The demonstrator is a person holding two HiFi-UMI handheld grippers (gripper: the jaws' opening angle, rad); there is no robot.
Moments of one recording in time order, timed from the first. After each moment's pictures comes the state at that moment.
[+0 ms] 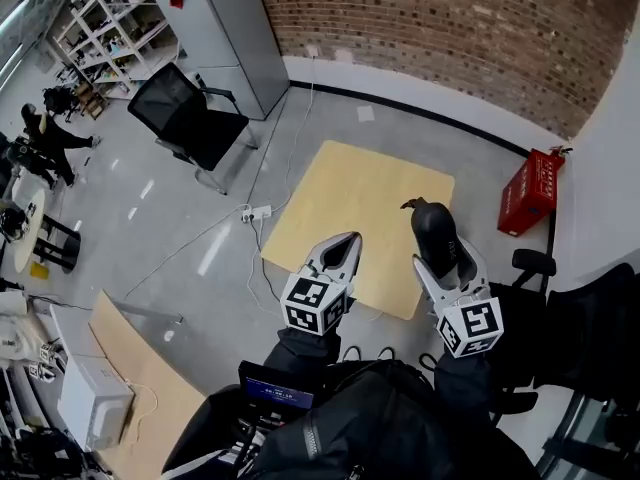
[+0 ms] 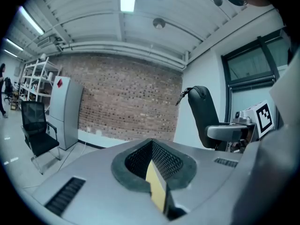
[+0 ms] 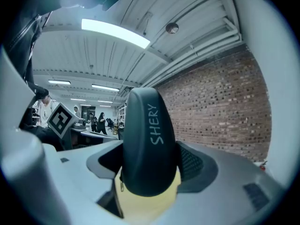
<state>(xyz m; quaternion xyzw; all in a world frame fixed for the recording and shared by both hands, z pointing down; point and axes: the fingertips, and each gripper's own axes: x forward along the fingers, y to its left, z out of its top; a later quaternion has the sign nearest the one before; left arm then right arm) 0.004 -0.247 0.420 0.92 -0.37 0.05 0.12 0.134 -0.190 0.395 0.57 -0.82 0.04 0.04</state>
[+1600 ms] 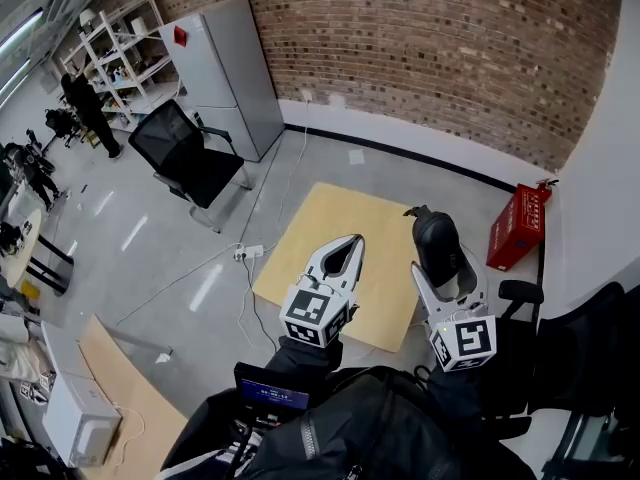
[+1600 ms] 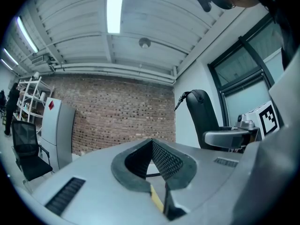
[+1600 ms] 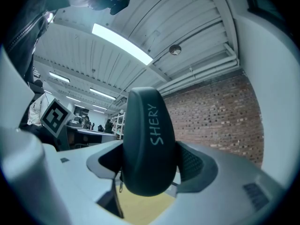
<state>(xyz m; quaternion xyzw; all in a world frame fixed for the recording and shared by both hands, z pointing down) 0.036 -0.259 0.330 0.93 -0.36 -0.03 0.01 0.157 -0.194 0.322 0.61 -0.79 -0.07 0.00</state>
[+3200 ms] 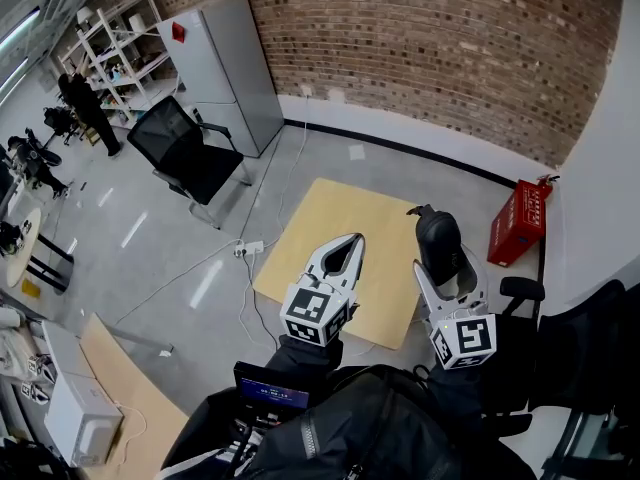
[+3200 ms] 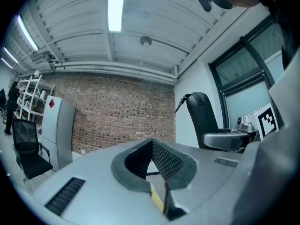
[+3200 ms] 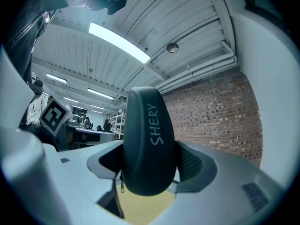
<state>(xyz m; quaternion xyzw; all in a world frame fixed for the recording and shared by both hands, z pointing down) 0.037 -0.262 0.337 0.93 -0.36 -0.03 0.02 0.162 -0.198 0.334 0.62 -0.78 -0.05 0.00</state>
